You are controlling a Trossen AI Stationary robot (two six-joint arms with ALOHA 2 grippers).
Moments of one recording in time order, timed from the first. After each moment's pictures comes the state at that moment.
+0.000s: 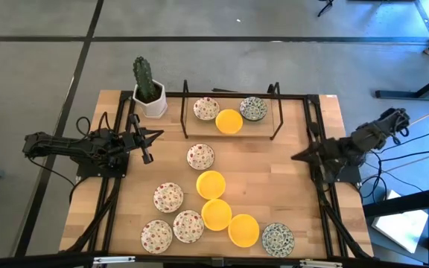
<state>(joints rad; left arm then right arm) -0.02 0.28 0.12 0.39 -0.35 0.48 0.58 0.44 0.75 -0.45 0.42 -0.03</state>
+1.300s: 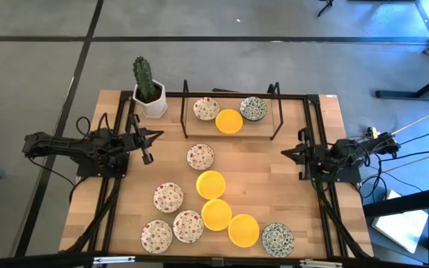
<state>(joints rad) -0.02 0.28 0.12 0.40 -0.32 0.54 0.32 0.01 0.09 0.04 0.37 -0.22</state>
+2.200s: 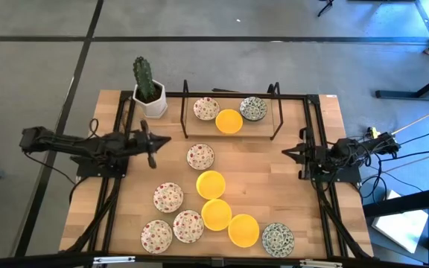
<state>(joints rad) -0.06 0.44 0.12 0.28 -0.40 -0.01 0.32 0.01 0.10 0.05 0.37 -0.33</state>
